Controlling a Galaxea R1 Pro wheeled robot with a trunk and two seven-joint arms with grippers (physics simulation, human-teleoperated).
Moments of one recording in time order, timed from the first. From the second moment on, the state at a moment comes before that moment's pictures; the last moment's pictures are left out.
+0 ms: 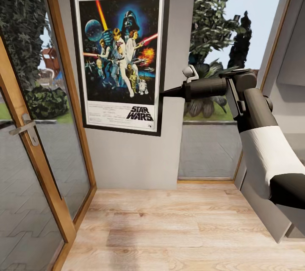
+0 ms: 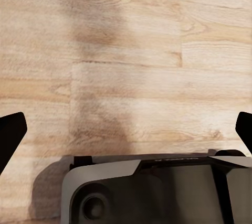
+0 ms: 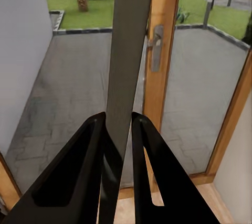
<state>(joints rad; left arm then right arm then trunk) 0.03 0.11 0.16 -0.48 0.05 -0.12 -0.39 -1.38 -0.09 0.14 -1.07 0.00 0.87 1.45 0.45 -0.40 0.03</state>
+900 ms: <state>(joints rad) 0.03 0.11 0.16 -0.48 0.05 -0.12 -0.39 -1.37 -0.09 0.14 -1.08 0.01 0.87 1.45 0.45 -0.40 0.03</state>
